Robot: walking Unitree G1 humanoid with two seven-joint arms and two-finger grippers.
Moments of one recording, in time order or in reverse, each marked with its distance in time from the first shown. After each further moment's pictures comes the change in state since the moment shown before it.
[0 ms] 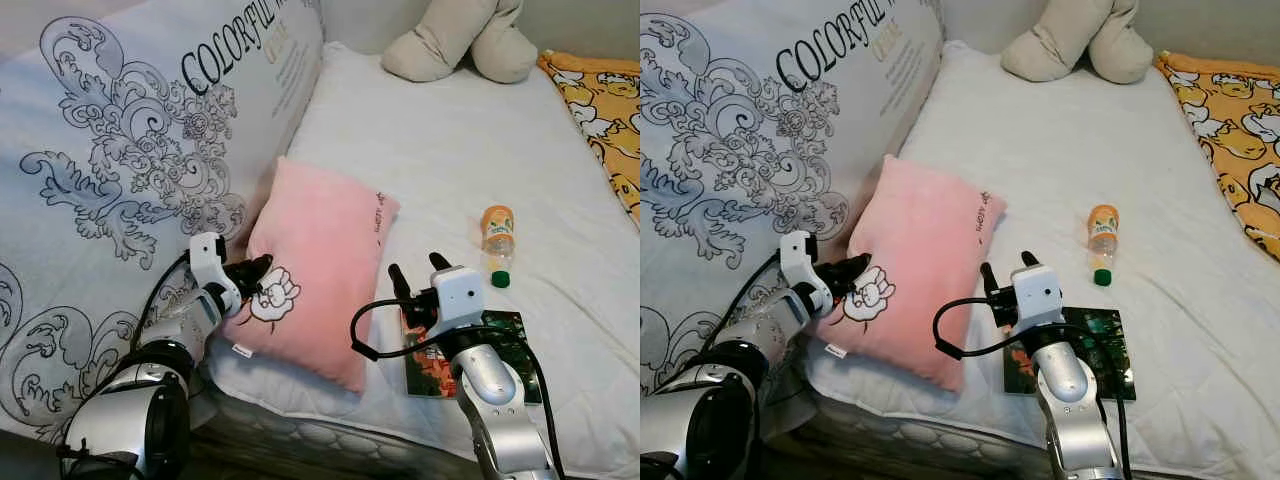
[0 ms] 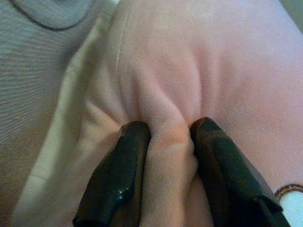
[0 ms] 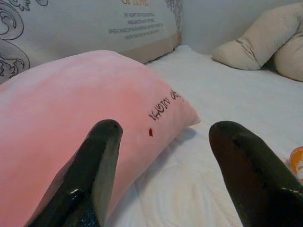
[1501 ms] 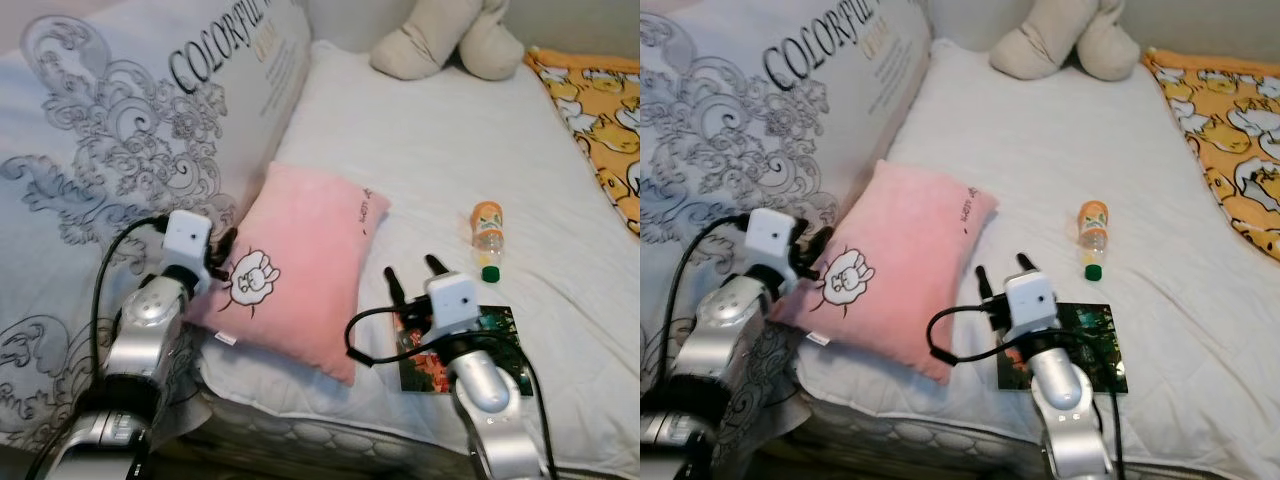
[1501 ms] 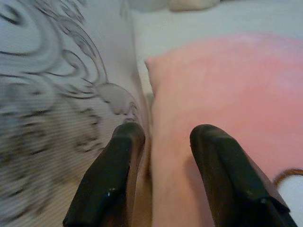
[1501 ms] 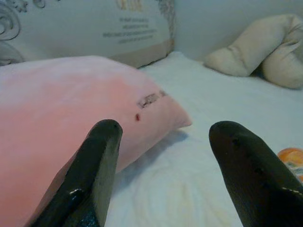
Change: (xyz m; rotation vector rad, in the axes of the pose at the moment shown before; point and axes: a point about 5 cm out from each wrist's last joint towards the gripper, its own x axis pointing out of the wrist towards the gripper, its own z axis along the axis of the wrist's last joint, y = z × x) left arm -0.029 0.001 0.047 0.685 -0.231 0.163; right arm -0.004 0.004 0.004 -0.034 -0.053 -0.005
